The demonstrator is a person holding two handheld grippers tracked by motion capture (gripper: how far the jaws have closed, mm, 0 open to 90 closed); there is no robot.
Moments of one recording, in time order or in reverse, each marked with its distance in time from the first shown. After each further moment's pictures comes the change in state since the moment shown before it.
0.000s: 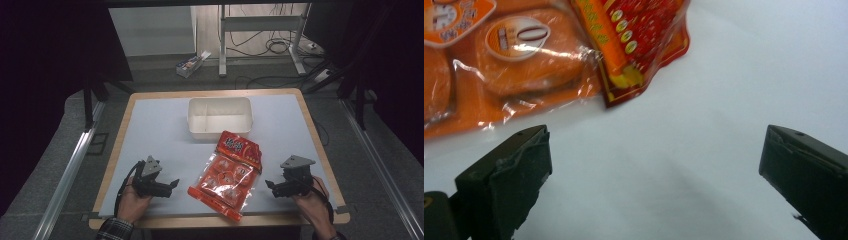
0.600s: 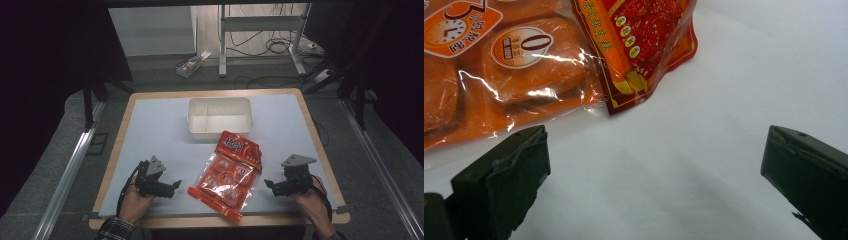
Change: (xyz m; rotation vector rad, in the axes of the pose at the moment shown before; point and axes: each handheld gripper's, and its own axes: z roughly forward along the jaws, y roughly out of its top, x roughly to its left) left arm -0.005 0.004 0.008 0.060 0.011 0.010; right arm -0.005 -0.003 0.007 -0.014 0.053 0.020
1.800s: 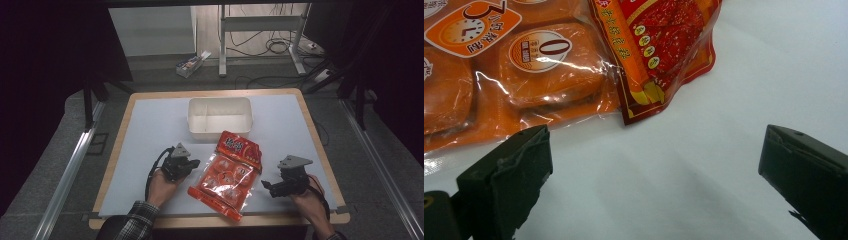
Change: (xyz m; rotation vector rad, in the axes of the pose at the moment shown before) left arm -0.016 0.060 0.054 -0.032 -0.191 -0.027; right arm 0.007 0.002 0.005 -0.020 0.015 -0.053
